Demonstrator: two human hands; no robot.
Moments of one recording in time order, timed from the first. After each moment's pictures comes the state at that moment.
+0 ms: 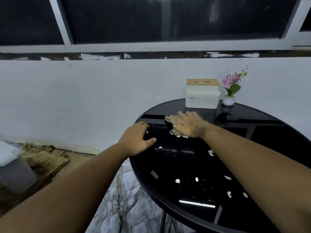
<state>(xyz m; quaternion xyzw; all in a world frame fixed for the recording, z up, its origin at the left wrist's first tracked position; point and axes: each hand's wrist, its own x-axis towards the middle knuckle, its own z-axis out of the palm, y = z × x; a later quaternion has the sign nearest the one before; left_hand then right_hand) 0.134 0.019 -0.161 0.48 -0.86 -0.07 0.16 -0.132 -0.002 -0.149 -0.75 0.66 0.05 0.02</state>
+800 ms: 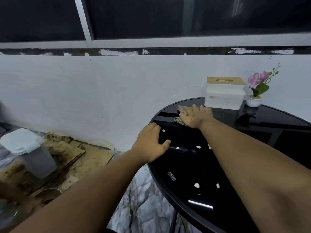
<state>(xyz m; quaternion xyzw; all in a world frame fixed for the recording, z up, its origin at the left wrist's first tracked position) 0.139 0.036 -0.176 0.51 -0.83 -0.07 0.22 -0.091 -0.053 -0.147 -0.68 0.73 0.01 0.02</state>
